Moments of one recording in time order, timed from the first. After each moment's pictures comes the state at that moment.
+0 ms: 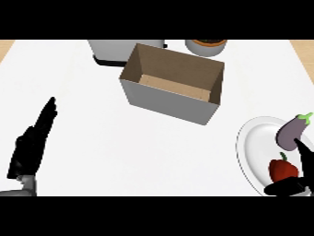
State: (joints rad) left arm 0.00 0.23 0.02 -1.55 -0.15 0.07 0.10; right arm 0.13 -0.37 0.04 -1.67 0.59 0.13 0.87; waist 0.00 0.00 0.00
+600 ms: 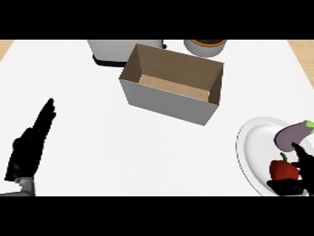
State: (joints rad) left arm 0.01 0.20 0.06 -1.57 -0.18 0.04 0.10; right arm 0.14 -0.31 -0.01 -1.63 0.64 0.16 0.79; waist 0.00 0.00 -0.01
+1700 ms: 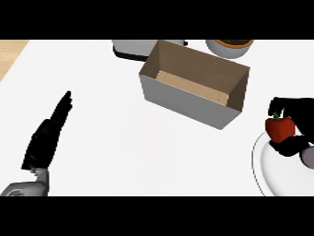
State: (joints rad) left arm -0.06 0.16 0.01 -1.55 -0.21 0.01 0.10; right arm -0.22 -0.60 0.15 -1.47 0.82 0.16 0.11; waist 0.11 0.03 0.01
